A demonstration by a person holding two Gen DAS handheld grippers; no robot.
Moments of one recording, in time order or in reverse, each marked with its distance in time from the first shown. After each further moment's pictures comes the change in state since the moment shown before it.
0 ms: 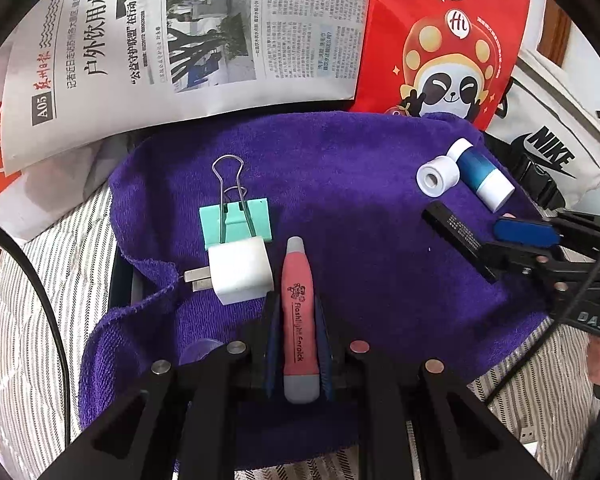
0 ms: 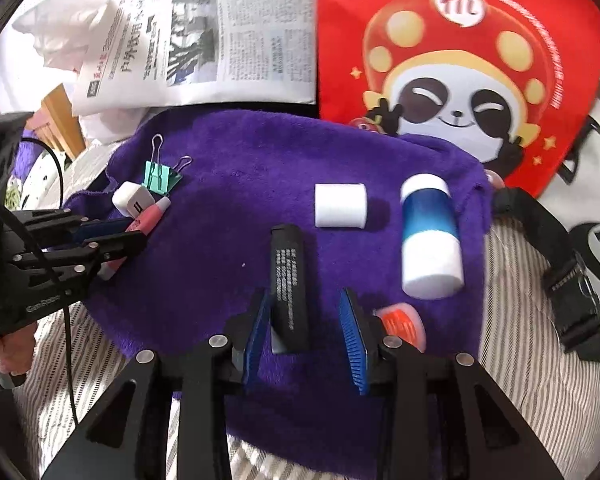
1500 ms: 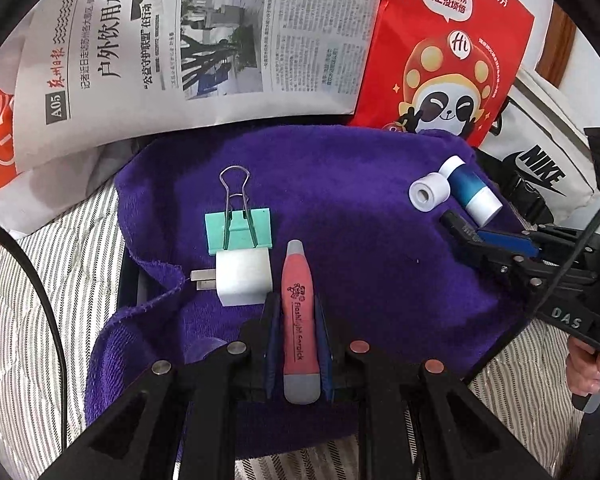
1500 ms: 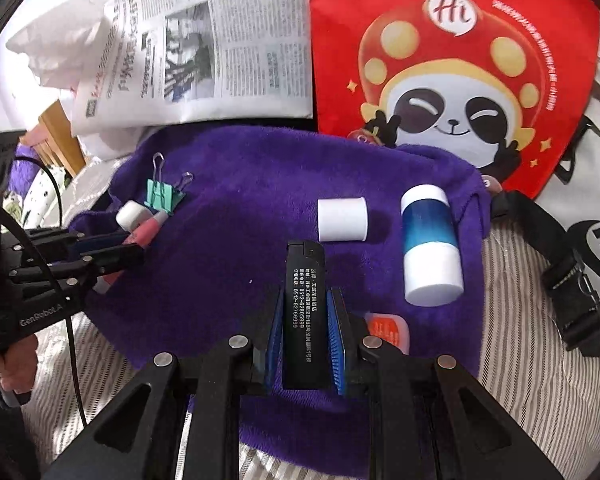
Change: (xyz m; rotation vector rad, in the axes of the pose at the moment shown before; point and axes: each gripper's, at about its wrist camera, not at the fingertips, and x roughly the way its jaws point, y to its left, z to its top) left arm -0.009 0.004 -0.002 -0.045 -0.012 -0.045; right arm 0.014 0.007 0.008 0.017 -0.004 0.006
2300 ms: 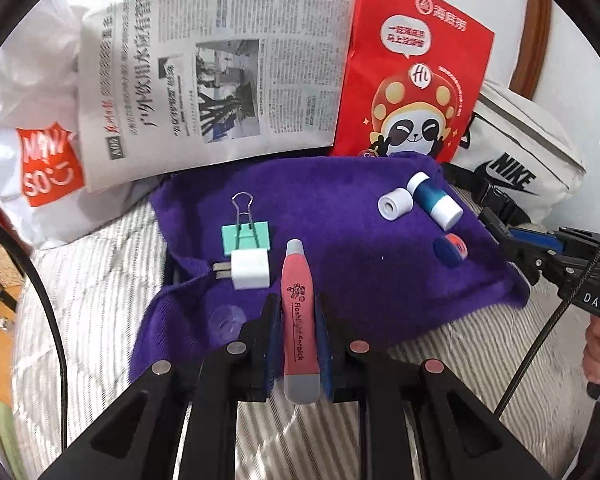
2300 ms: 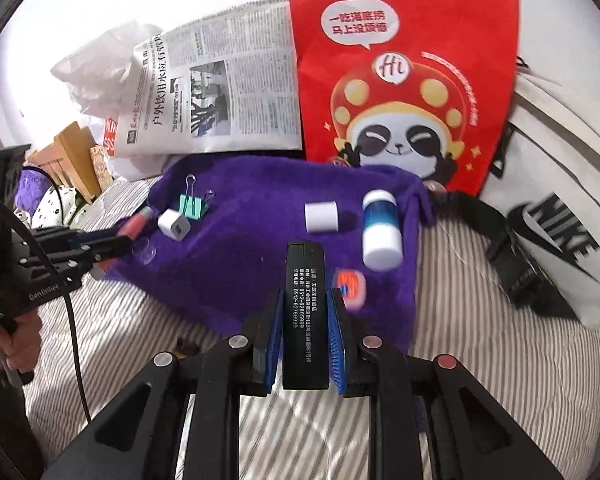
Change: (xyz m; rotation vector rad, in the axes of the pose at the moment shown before) left arm -0.064 -0.006 -0.009 0.024 -0.073 0.012; right arm -0.084 -0.006 -0.025 0.035 -0.111 0.010
